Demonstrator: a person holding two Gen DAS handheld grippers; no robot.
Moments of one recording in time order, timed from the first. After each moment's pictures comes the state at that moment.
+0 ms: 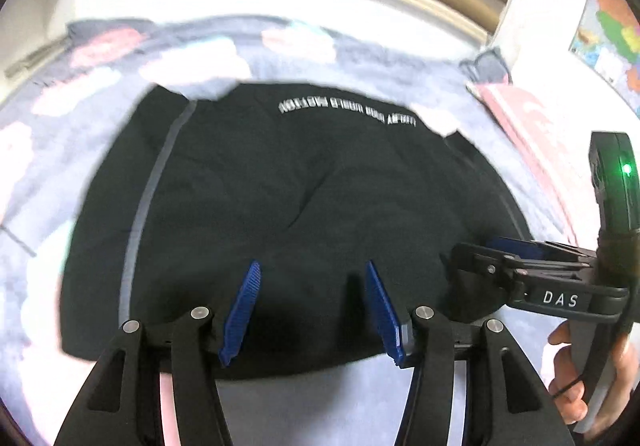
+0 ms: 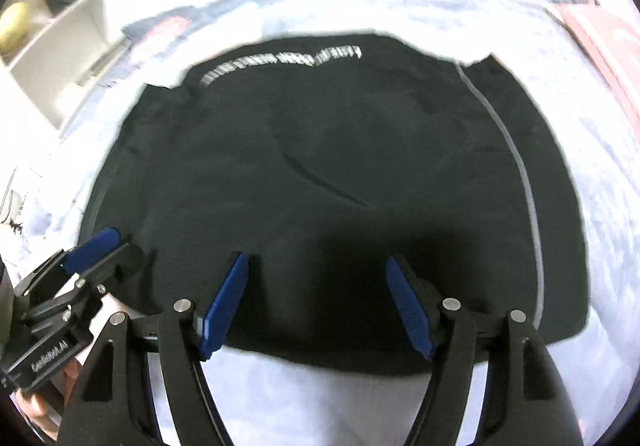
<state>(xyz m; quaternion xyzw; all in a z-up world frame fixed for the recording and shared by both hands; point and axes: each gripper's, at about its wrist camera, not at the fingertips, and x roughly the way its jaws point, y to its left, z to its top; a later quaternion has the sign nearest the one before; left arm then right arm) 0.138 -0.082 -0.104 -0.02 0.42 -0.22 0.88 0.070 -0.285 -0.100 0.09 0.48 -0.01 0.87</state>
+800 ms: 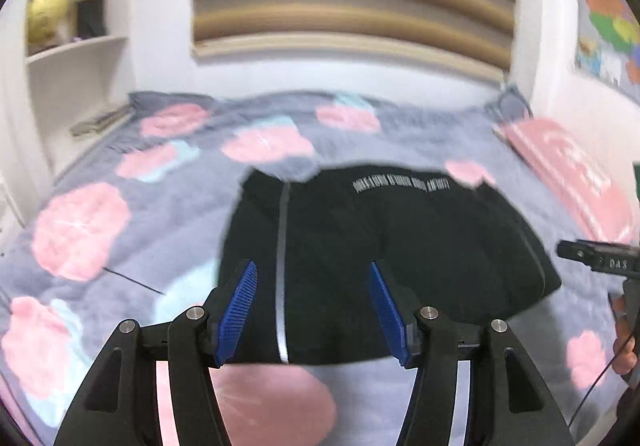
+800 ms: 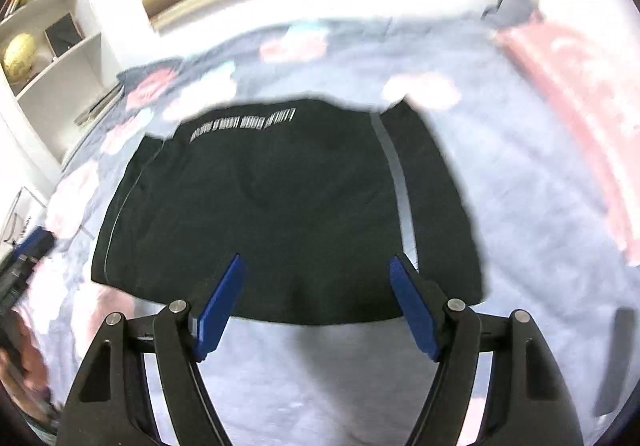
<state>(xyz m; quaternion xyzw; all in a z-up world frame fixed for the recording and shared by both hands) 0.086 -0.001 -0.013 0.02 0.30 -0.14 0.94 -0.011 -0.350 -0.017 0.11 0.40 -0.07 0.91</state>
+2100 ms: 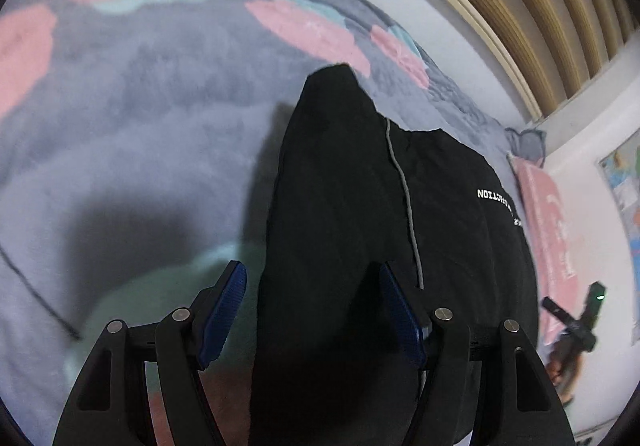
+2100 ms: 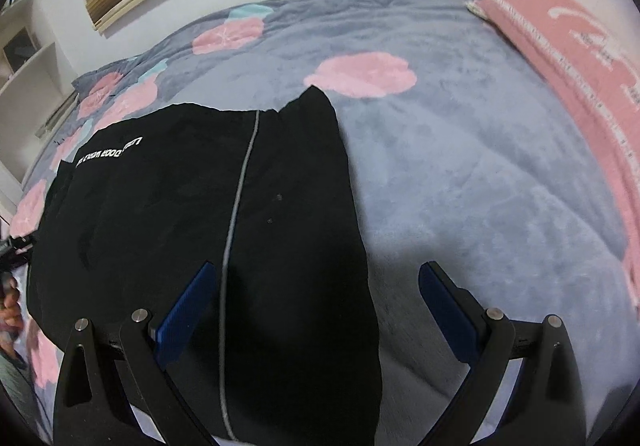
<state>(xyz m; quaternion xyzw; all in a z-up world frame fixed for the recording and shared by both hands) 0.296 0.074 -0.175 -0.19 0.50 -0.21 0.82 0.089 -0.488 -0.129 0.15 0.46 -0.06 0.88</state>
